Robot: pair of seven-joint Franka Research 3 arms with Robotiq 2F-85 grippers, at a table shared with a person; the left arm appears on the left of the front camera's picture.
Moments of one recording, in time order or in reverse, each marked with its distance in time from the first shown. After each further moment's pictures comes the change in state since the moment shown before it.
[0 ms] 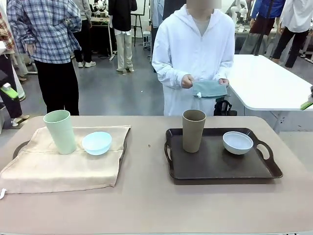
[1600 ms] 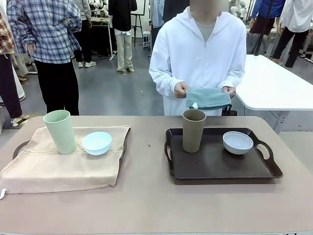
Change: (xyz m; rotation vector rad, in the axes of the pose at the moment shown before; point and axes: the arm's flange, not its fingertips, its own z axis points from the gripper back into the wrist) left arm -0.069 0.114 0.052 -0.462 -0.053 0.080; right arm -0.017 -0.185 0.051 0.501 -0.111 -0.367
